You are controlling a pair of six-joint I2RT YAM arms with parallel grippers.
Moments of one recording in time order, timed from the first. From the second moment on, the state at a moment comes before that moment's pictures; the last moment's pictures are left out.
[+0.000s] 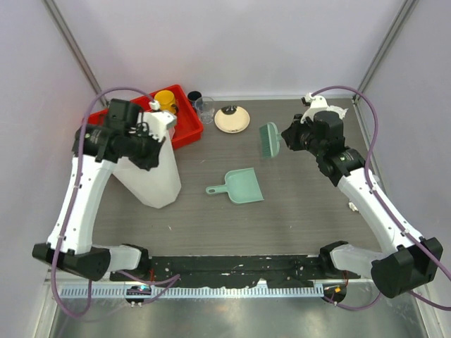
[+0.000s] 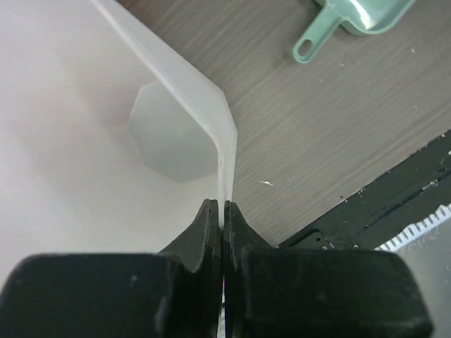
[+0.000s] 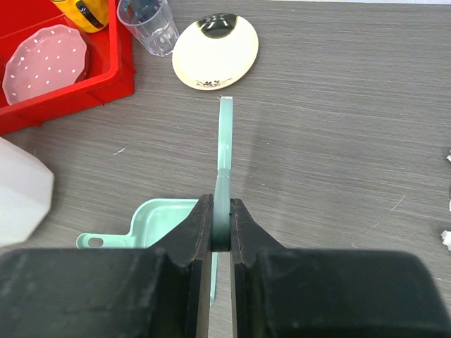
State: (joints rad) left arm -0.21 1.27 1.70 -1.39 0.20 0.38; right arm 0.33 1.16 1.11 -0.33 -0.04 0.23
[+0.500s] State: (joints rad) left arm -0.41 1.43 1.70 -1.32 0.10 0.39; right arm 0.33 1.15 1.11 -0.33 -0.02 0.21
